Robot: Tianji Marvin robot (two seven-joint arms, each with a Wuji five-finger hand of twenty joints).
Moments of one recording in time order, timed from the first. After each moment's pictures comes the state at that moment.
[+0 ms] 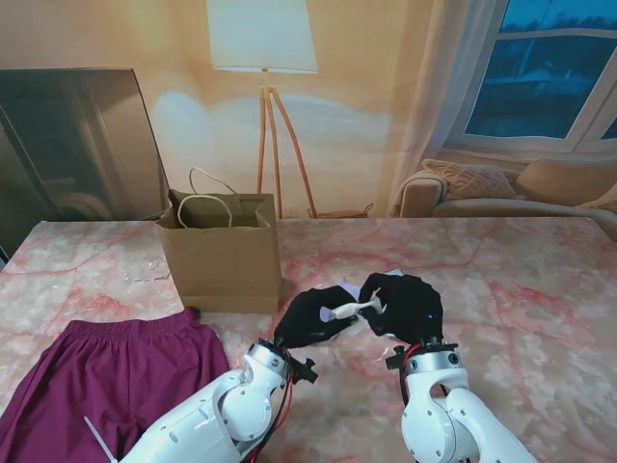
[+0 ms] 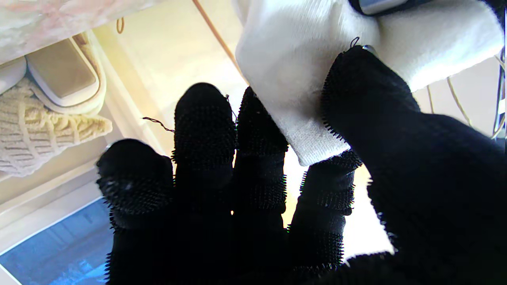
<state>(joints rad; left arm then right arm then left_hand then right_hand) 1.25 -1.37 -0.70 -1.09 0.36 -0.55 0.56 -1.67 -1.17 1.17 -1.70 -0.83 0.07 -0.58 0.79 -0.59 0.79 -0.14 0.73 -0.12 0.96 0.37 1.16 0.07 0.33 0.75 0.87 0.13 0.63 0.65 0.33 0.23 1.08 0.51 0.50 -1.11 1.28 -0.38 1.02 -0.39 1.02 0.31 1.34 -0.07 0.70 0.48 1.28 0.03 0.91 0.67 0.96 0.13 1.52 0.52</state>
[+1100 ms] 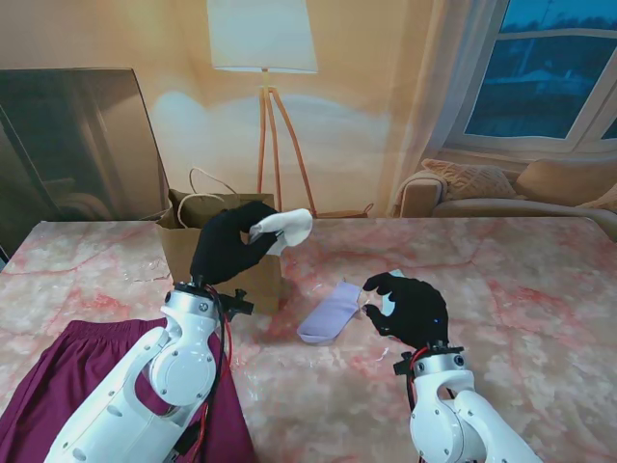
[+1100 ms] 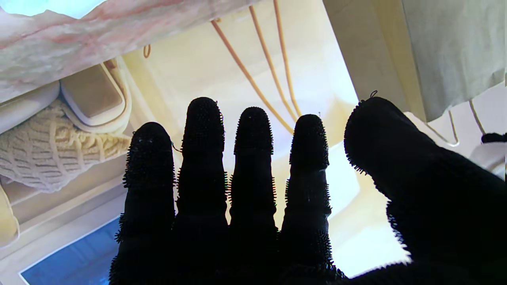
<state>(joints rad) 1.45 -1.23 -1.10 -1.71 0.56 -0.18 0.50 -1.68 -1.17 1.20 -1.66 -0.82 0.05 -0.53 0.80 -0.59 0.79 -0.14 0.77 -0.12 0.89 0.45 1.23 0.07 0.37 0.81 0.96 0.13 0.68 0.68 0.43 0.22 1.15 0.53 0.33 -0.80 1.21 -0.23 0.76 -0.21 0.65 0.43 1.01 -0.05 0.50 0.32 1.00 0.05 0.41 0.53 0.59 0.12 1.17 0.50</state>
